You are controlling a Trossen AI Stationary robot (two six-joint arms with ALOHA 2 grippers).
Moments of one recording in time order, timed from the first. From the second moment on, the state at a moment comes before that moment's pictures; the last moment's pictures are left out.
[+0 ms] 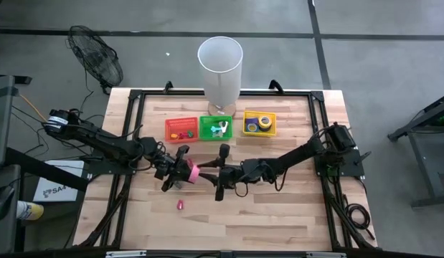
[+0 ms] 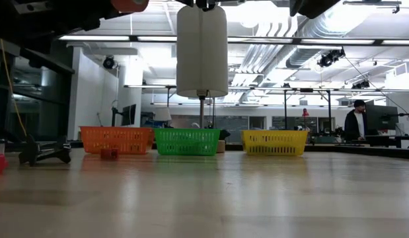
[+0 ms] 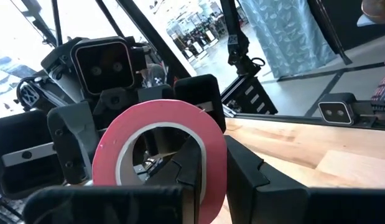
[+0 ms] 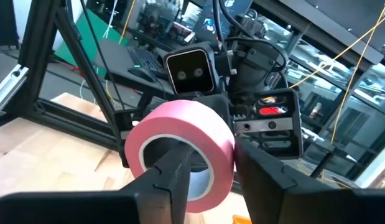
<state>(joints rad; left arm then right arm) -0.18 1.16 0.33 0.92 0.36 0.64 0.28 1.90 1.13 0.87 0.36 -0.46</state>
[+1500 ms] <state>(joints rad) -0.18 1.16 0.33 0.67 -0.43 0.65 0.26 1.86 1.13 0.33 1.22 -0.08</state>
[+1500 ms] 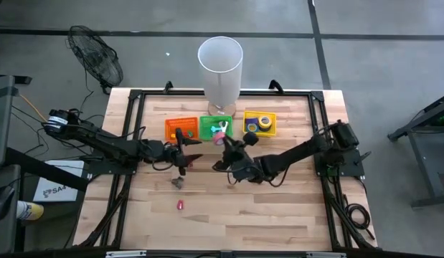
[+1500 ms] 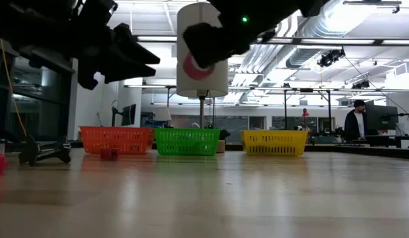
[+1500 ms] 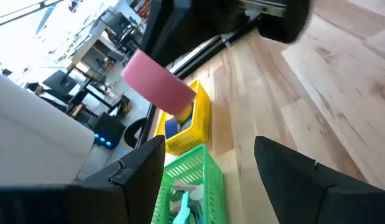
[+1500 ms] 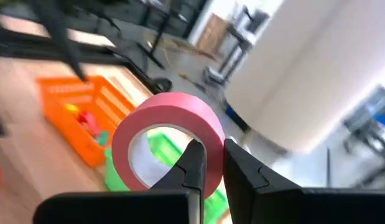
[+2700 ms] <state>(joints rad) -0.18 1.16 0.33 0.63 -0.41 0.65 -0.01 1.76 1.13 -0.82 0.98 0.79</state>
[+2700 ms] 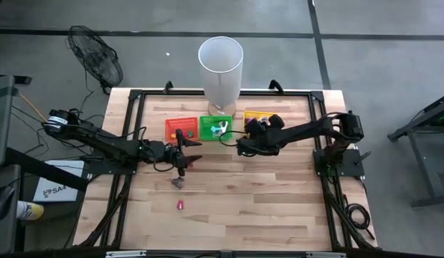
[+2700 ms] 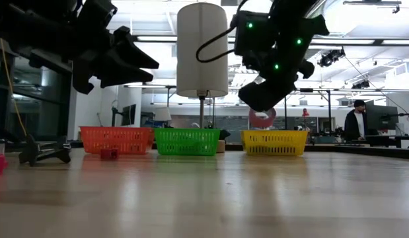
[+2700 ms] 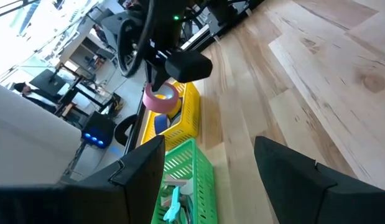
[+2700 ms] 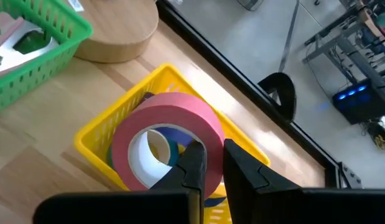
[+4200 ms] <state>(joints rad) -0.18 1.16 0.33 0.62 -0.41 0.62 0.00 1.80 0.91 -0.53 1.11 0.88</state>
